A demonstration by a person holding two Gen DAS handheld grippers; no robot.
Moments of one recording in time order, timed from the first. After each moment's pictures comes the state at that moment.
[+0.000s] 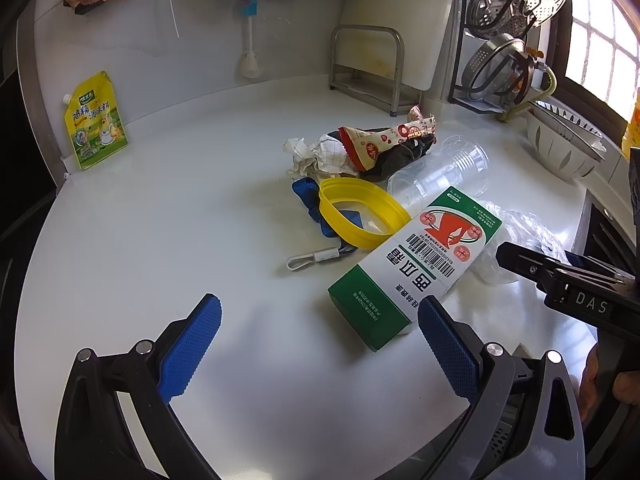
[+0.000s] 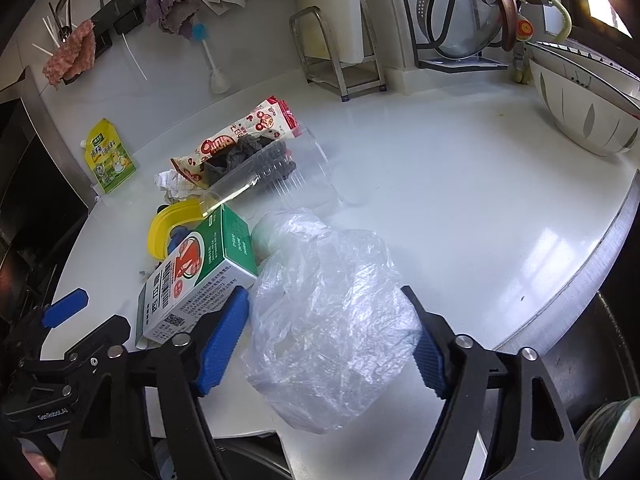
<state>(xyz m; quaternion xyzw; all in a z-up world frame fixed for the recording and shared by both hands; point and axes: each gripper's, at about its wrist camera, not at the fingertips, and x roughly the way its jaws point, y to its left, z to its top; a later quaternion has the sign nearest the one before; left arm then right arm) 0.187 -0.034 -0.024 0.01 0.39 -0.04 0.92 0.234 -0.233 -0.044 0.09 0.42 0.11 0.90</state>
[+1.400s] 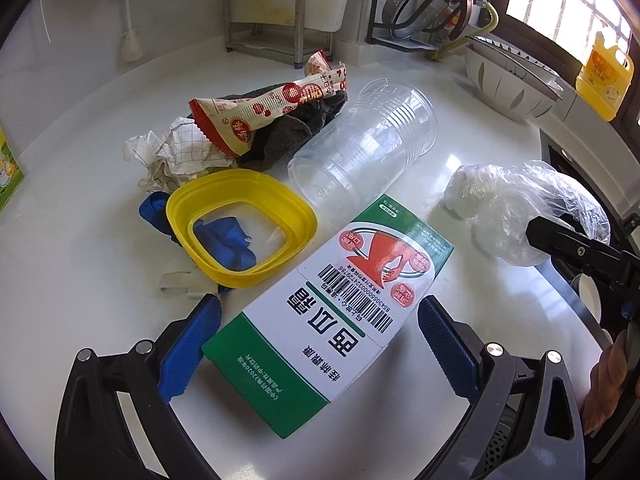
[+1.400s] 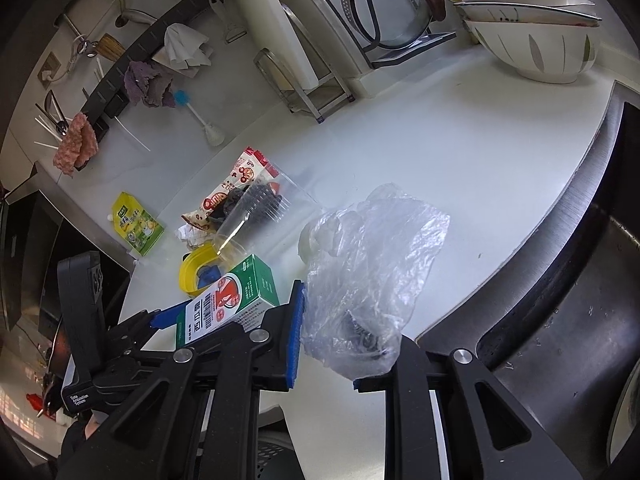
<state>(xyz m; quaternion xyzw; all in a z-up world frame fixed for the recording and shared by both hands) 0.251 -0.086 -0.053 0.06 0.46 -0.18 0.87 0.206 -0.294 -0.041 0.24 0.39 0.13 0.88</state>
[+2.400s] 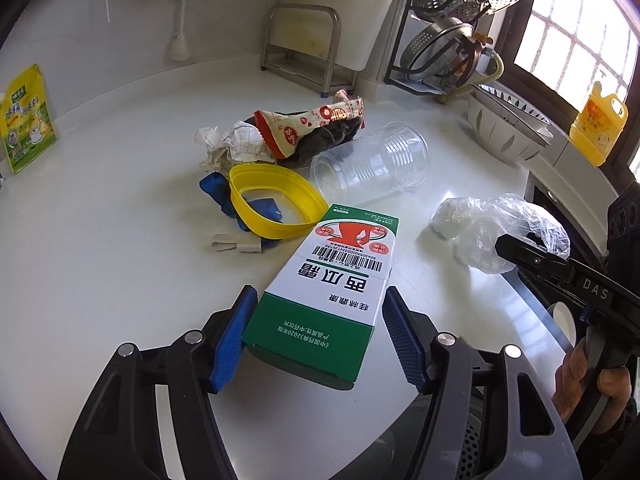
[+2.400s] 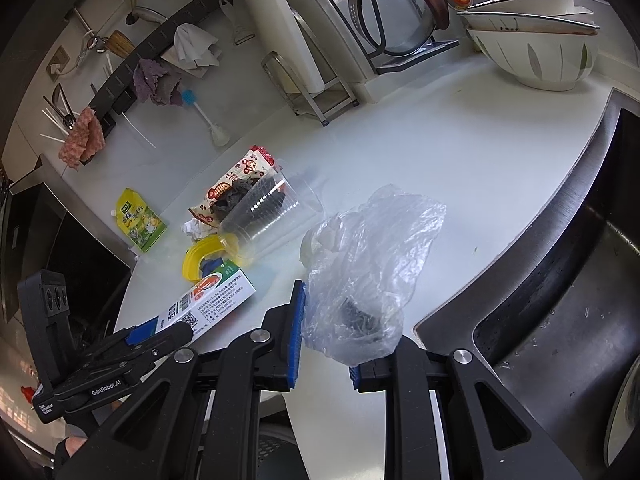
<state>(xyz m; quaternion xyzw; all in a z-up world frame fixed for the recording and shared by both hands) 0.205 -0.042 -0.025 -0.01 0.43 -0.16 0.89 0.192 -0.290 -0.038 0.23 0.38 0.13 0.89</state>
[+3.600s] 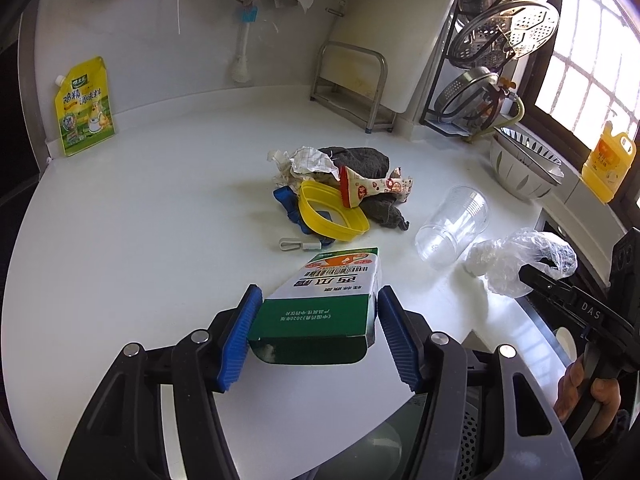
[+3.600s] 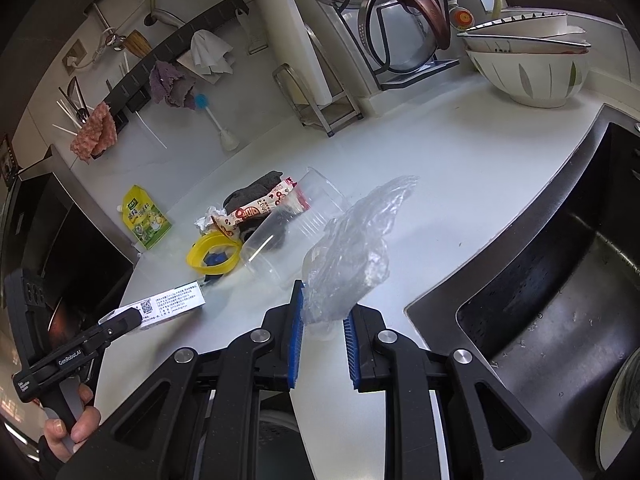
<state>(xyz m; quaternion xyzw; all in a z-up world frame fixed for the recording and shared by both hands) 0.169 0.012 0.004 -0.05 0.38 -0.11 0.92 0.164 -0.292 -0.030 0.21 0.35 0.13 0.90</state>
